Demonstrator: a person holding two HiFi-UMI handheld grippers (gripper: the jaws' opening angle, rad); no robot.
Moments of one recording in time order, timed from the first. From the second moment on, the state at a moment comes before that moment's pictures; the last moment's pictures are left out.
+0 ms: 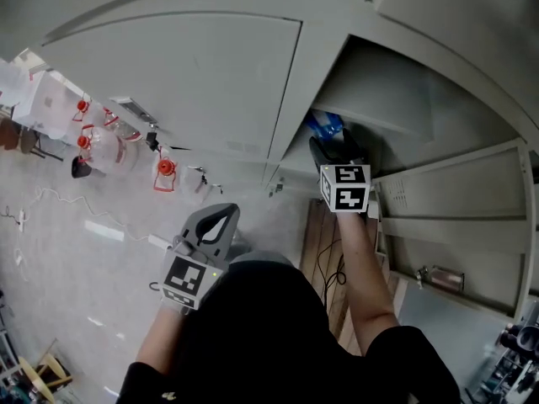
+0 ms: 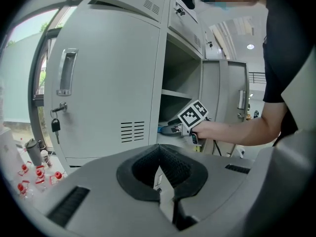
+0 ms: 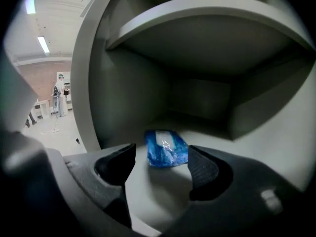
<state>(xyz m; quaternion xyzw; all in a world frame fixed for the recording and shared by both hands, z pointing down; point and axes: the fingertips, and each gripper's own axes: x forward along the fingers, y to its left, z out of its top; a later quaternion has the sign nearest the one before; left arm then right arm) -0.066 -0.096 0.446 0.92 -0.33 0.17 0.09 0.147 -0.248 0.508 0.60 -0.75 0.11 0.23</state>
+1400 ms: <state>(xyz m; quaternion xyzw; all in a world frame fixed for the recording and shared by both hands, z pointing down) -0.085 -0.085 0.442 0.92 -0.36 0.16 0.09 0.120 -0.254 0.528 0.55 -0.75 0.07 0.36</state>
